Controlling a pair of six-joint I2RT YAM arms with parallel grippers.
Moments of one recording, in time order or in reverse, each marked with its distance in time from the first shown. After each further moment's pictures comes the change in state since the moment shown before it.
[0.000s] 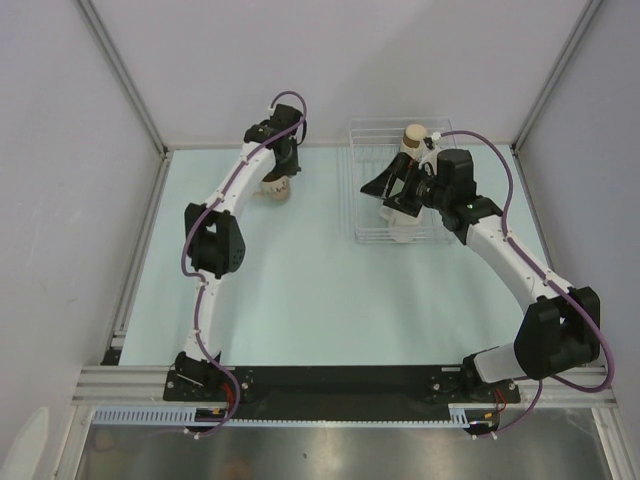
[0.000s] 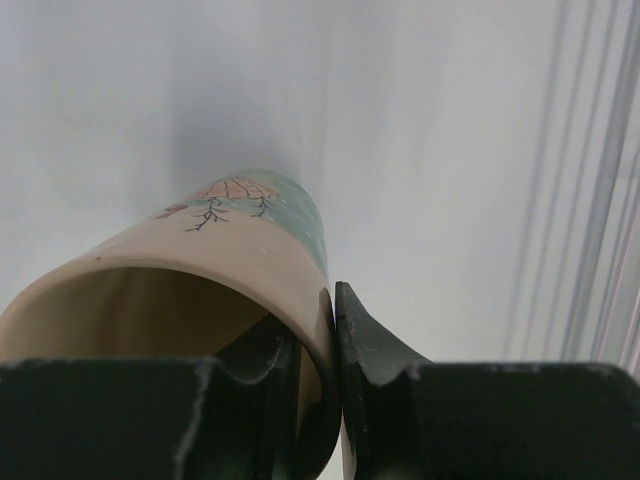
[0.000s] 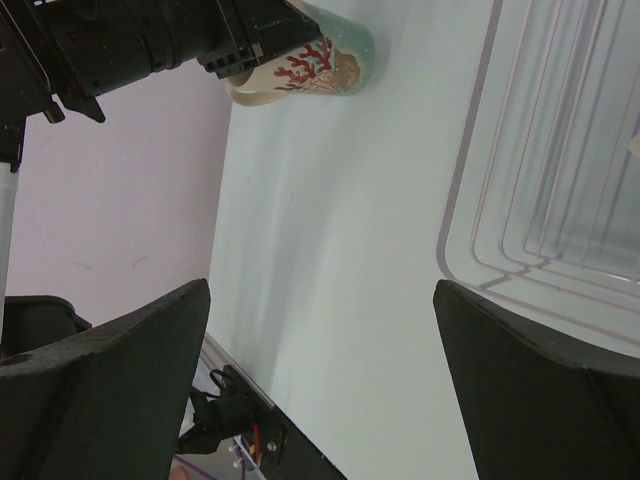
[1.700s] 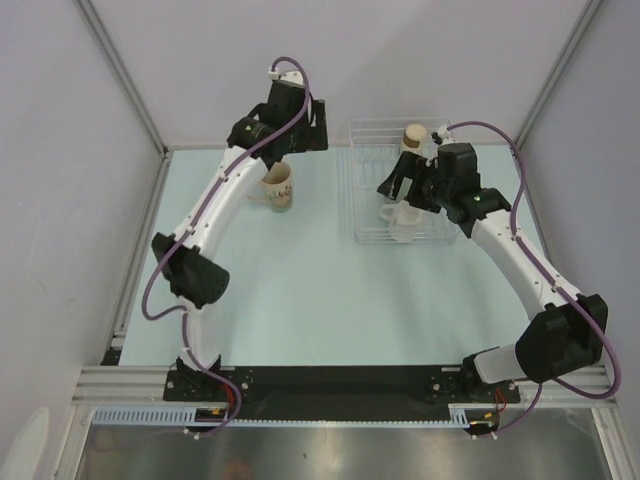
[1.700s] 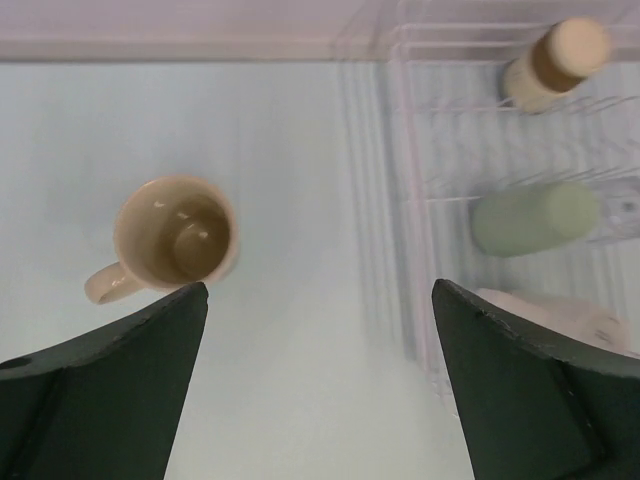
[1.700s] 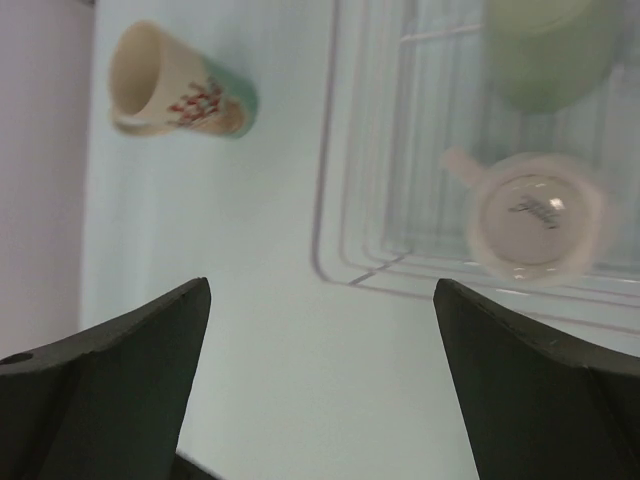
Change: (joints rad) left arm -0.133 -0.285 -0.025 0.049 -0.077 -0.019; right arm -0.002 -0.015 0.081 -0.208 0.200 -0.157
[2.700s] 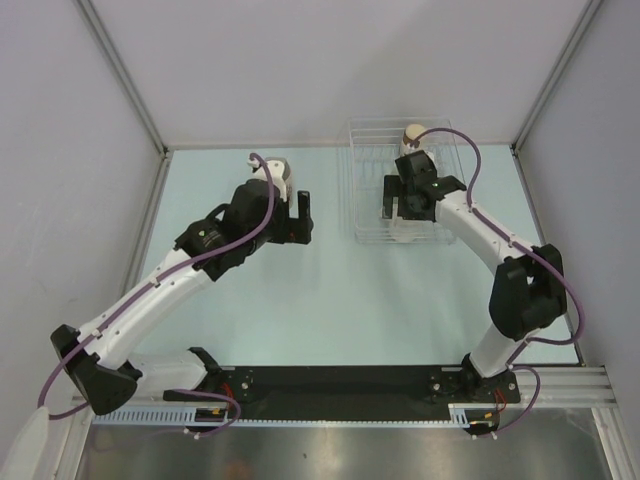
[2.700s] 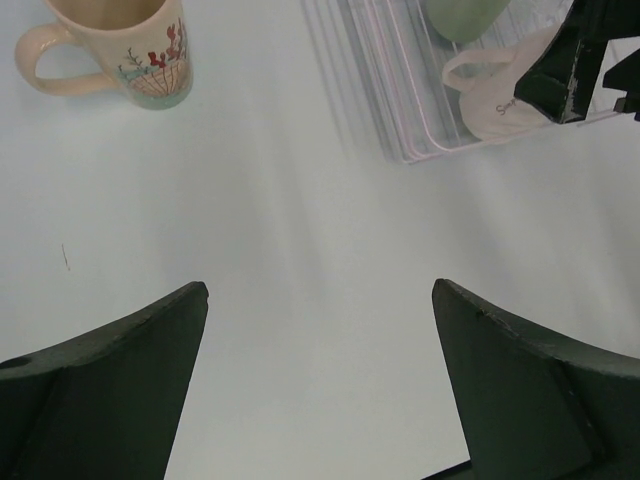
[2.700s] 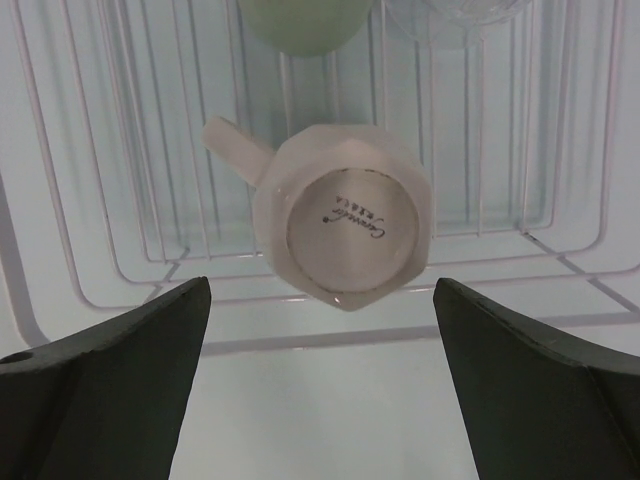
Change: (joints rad) left arm -0.251 -0.855 -1.020 0.235 0.000 -0.052; right arm 0.109 0.261 0.151 -0.281 0.560 -0.228
